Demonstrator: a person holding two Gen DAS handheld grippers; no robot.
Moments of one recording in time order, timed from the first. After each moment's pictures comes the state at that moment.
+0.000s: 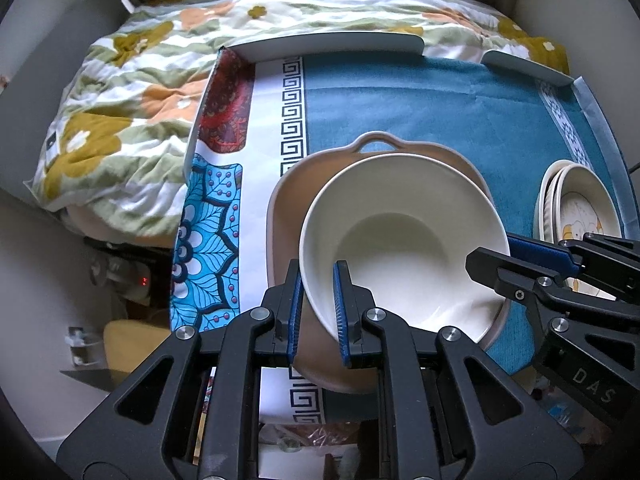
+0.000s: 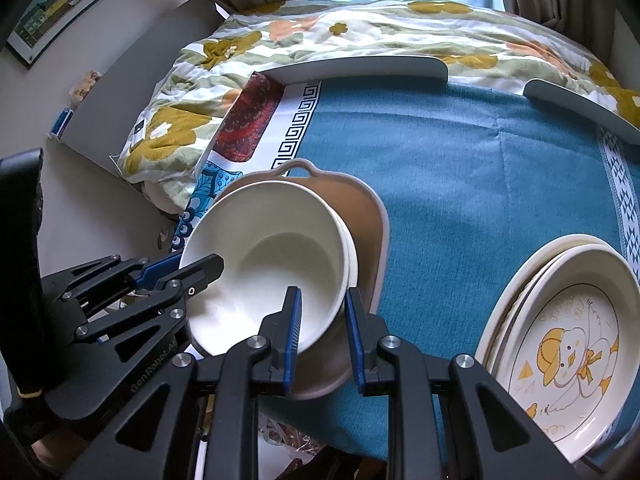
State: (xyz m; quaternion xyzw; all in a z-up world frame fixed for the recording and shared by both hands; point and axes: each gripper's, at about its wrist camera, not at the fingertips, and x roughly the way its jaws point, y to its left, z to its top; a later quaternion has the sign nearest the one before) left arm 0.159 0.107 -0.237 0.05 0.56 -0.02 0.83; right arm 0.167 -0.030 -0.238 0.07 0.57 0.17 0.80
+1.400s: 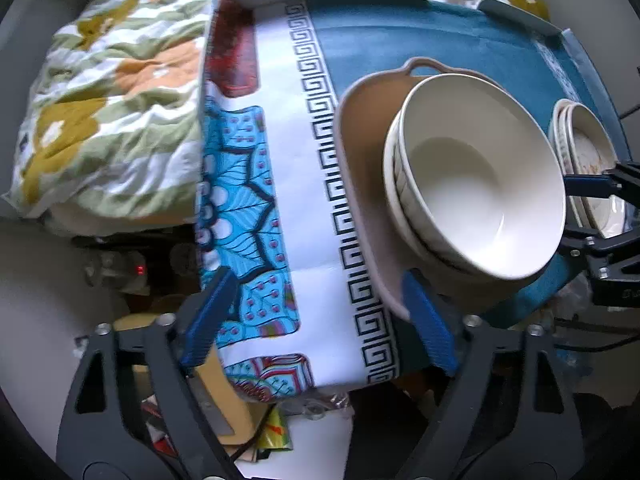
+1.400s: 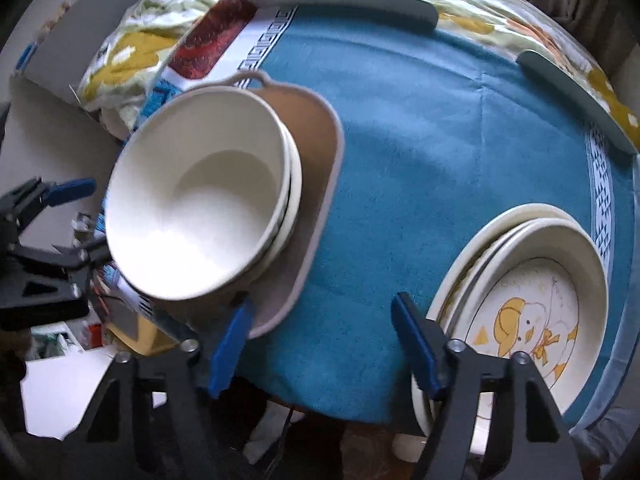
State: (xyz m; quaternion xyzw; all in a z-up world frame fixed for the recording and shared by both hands) left arm 0.157 0.160 -0.262 0.07 0.63 -0.09 0.77; right arm 0.170 -0.030 -0.265 -0.05 0.67 0.14 0.73
